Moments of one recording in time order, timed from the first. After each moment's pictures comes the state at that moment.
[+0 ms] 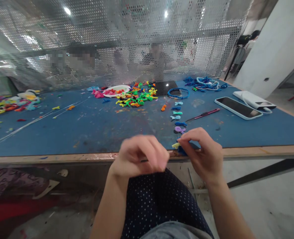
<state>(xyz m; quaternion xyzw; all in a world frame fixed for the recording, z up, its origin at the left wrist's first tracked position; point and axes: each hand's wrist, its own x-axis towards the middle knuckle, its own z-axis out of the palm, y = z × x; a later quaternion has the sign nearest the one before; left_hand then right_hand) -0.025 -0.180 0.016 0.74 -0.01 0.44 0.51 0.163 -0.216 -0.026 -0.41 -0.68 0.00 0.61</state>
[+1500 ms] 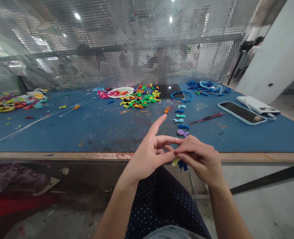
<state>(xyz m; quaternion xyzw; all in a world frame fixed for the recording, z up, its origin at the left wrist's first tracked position) -0.012 -0.195 0.021 0.61 0.29 0.36 0.64 0.162 -0.216 -0.027 -0.29 -0.74 0.18 0.57</state>
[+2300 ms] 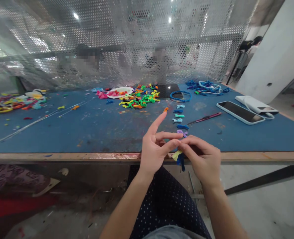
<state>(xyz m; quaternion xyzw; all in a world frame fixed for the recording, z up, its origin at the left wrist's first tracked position) 0.020 -0.191 0.003 0.56 0.32 0.54 0.54 0.147 -0.220 -0.029 -0.41 -0.59 0.18 0.67</state>
